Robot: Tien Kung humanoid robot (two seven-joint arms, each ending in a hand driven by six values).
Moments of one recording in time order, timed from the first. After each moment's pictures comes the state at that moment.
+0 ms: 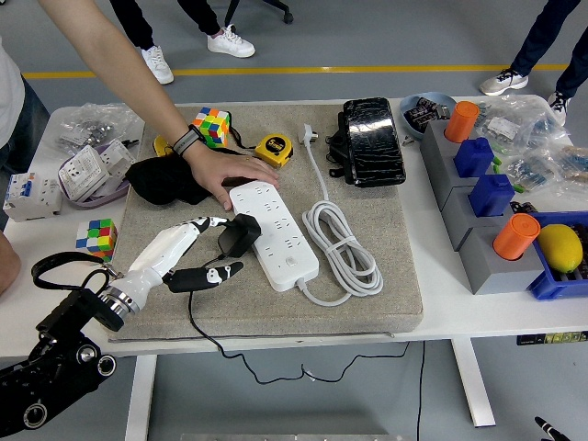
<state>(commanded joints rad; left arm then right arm) -0.30 0.40 -0.67 -1.22 1.60 0.41 -0.21 0.09 -0.27 0.65 0.35 -0.32 -0.09 0.02</state>
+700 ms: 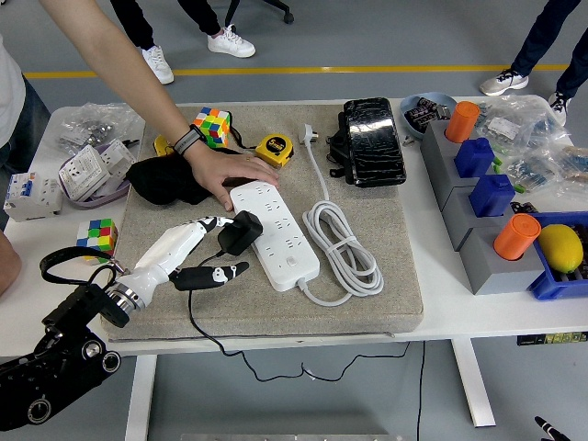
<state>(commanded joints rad) -0.34 0.40 -0.64 -1.22 1.61 0.39 -0.19 0.09 -0.27 0.66 0.35 -0.32 -0.09 0.02</state>
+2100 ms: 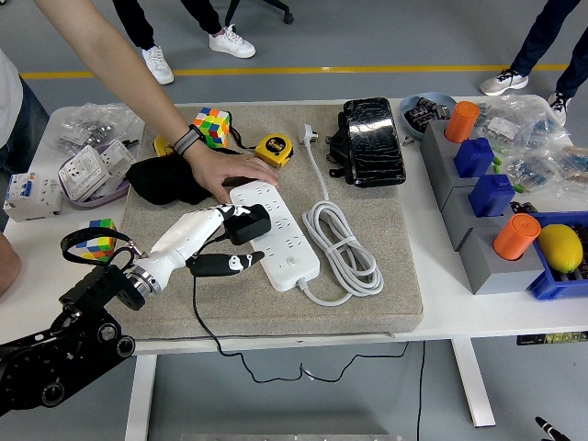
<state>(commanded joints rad) -0.42 0.38 -0.60 -1.21 1.64 0.36 -0.11 0.08 -0.27 0.67 0.35 -0.33 -0.09 0.02</state>
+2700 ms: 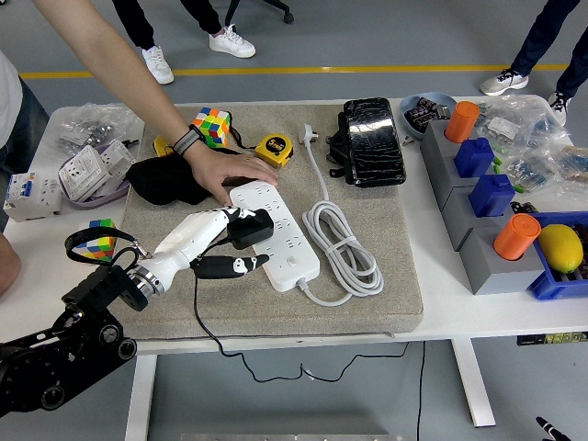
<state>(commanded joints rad) -0.42 0.38 -0.60 -1.25 1.69 0.35 -0.10 0.08 -0.27 0.67 0.35 -0.32 -0.09 0.02</state>
